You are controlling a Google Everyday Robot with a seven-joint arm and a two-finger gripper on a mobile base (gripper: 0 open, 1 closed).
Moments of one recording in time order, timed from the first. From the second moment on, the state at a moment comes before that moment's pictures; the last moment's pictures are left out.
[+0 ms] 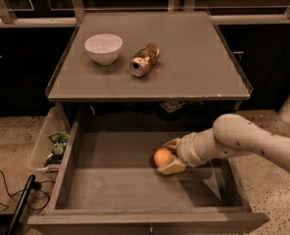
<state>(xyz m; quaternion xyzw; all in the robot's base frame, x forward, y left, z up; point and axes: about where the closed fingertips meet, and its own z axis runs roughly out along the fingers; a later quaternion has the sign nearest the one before) 0.514 -0.093 0.611 -0.57 0.74 0.20 0.30</state>
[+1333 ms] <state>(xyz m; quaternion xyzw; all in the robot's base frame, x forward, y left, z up) 0.488 -0.154 0.796 -0.60 0.72 0.14 0.32</state>
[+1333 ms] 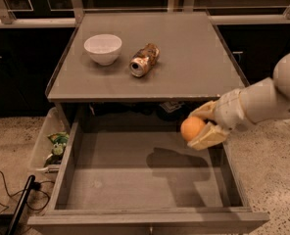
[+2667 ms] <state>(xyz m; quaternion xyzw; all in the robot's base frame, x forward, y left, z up) 0.533 -0.185 0.882 -0.60 0.70 0.08 0.37</state>
